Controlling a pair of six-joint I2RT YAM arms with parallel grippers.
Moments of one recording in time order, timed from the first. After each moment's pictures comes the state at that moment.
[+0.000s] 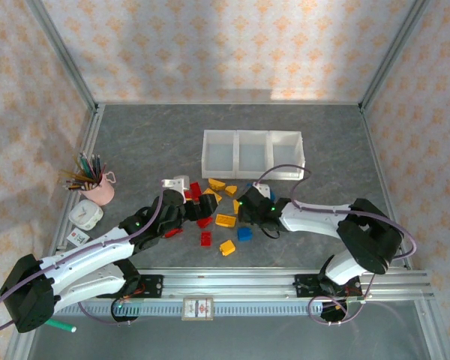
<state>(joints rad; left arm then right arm) -0.75 0.95 0.48 -0.07 -0.14 -0.84 0.88 1.51 0.72 -0.31 0.24 0.86</state>
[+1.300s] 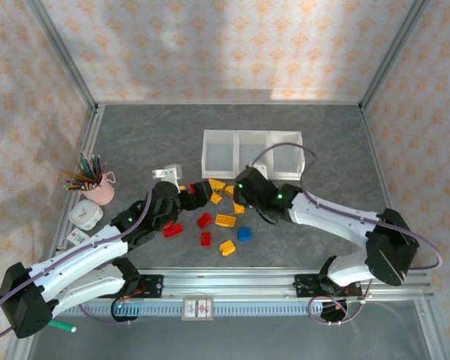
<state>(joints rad) -0.71 0.91 0.61 -0.18 -0.25 -0.79 0.89 1.42 0.99 -0.45 0.29 0.74</state>
